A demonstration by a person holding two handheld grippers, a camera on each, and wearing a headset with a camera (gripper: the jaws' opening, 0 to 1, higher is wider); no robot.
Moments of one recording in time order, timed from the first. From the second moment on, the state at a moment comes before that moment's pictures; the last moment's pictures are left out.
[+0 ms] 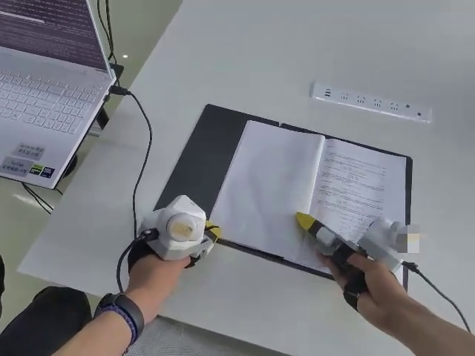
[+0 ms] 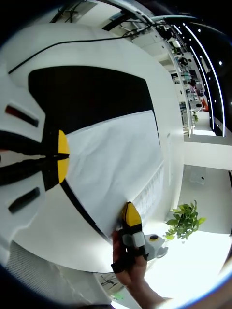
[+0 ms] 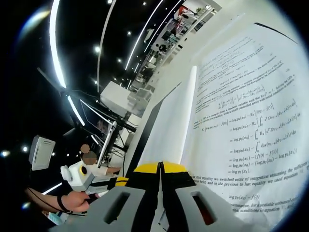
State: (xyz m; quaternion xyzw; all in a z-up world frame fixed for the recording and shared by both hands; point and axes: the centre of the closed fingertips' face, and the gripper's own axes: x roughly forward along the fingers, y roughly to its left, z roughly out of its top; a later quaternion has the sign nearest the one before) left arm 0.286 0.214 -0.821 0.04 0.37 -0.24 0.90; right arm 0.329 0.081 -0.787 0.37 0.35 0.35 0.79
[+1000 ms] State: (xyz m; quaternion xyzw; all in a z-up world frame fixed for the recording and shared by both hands) left arm 0.284 0.213 -0.817 0.02 0.38 -0.24 0.89; right arm 0.274 0.075 -0.804 0.33 0.37 0.35 0.79
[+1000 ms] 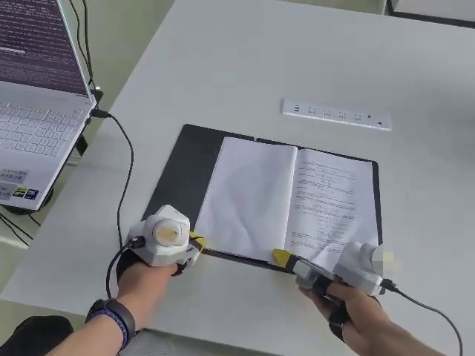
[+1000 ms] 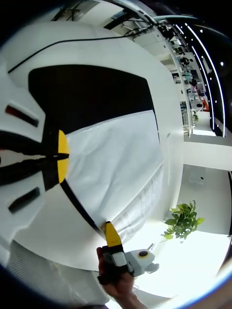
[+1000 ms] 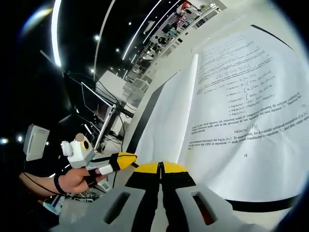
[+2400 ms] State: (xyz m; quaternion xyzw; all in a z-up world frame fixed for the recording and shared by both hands) left arm 0.278 0.213 -0.731 0.01 0.32 -0.25 0.91; right arm 0.286 -0.022 -0.731 0.19 0.30 0.34 0.87
